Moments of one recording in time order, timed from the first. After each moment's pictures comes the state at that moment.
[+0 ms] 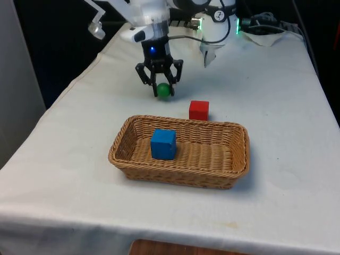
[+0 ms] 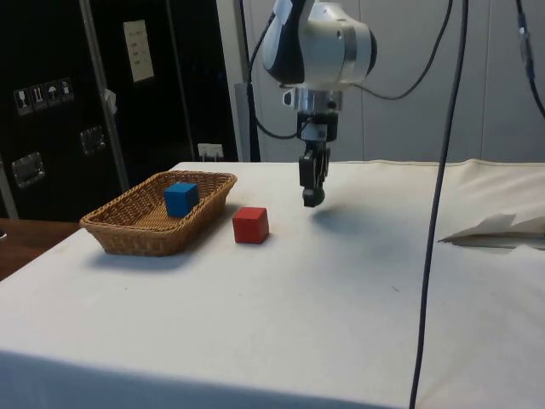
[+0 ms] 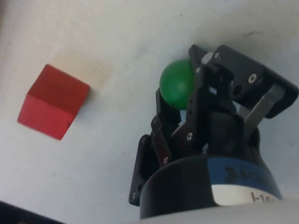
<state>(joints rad) 0.29 0.40 -0.57 -2.37 0.80 2.63 -0.96</state>
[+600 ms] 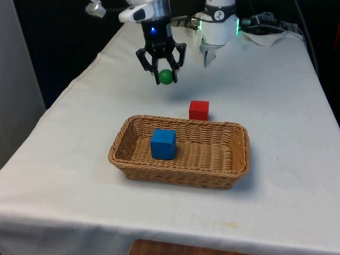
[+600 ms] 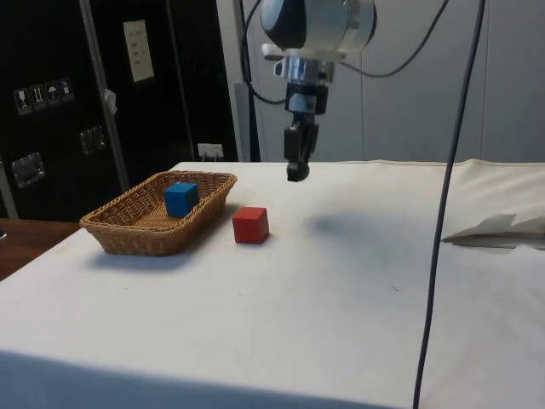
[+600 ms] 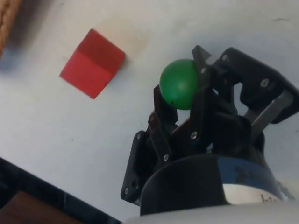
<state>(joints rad) 0.30 0.25 -0.58 -2.39 0.69 2.61 -0.84</state>
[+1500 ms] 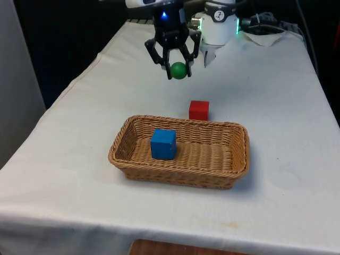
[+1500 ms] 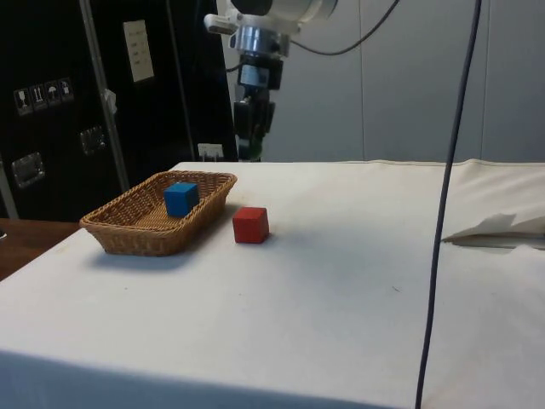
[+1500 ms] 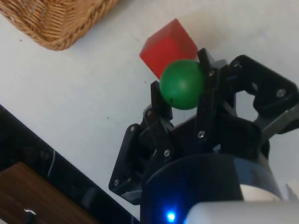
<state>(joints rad) 0.32 0.24 -0.52 -2.22 0.58 2.51 -0.64</state>
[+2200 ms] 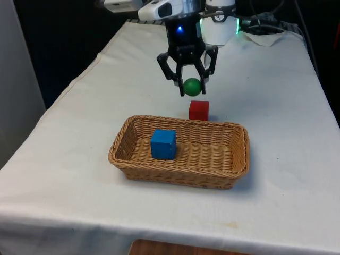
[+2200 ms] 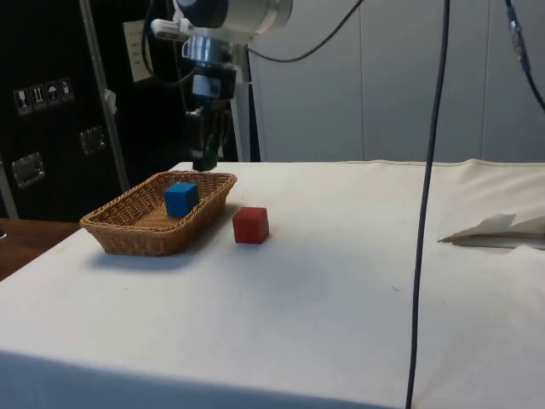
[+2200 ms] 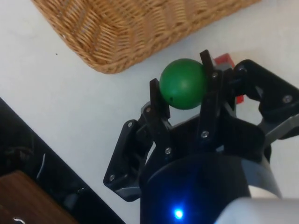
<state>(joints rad) 0.32 0.41 -0.45 -2.00 0.58 2.47 -0.54</state>
